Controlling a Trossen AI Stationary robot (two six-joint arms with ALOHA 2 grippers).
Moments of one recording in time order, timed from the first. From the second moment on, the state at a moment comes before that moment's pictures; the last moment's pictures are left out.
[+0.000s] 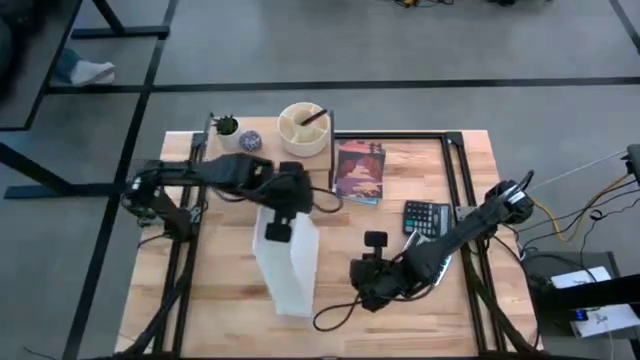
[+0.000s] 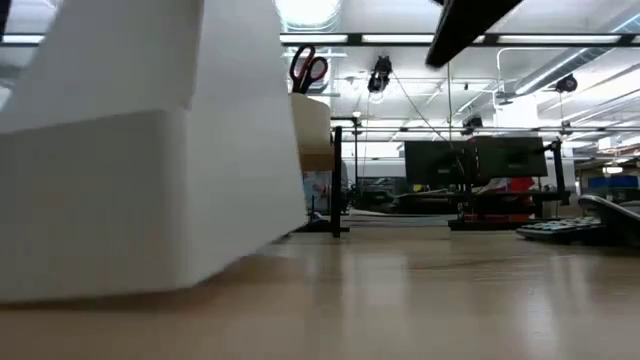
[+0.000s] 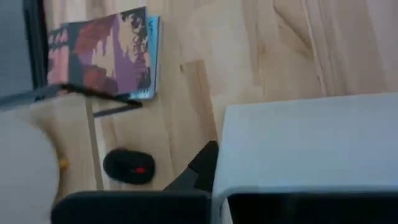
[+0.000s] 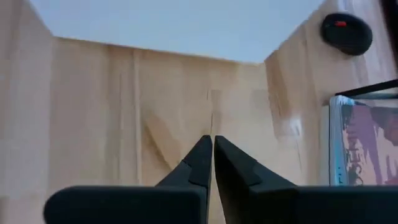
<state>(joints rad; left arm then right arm) -0.07 1.72 1.92 -1.30 -0.15 0.20 0.56 1.73 1.47 -0.93 0.50 0.45</state>
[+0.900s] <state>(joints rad) -0.01 2.11 2.35 -1.18 -0.04 0.43 0.66 1.70 1.45 -1.01 0.55 0.69</state>
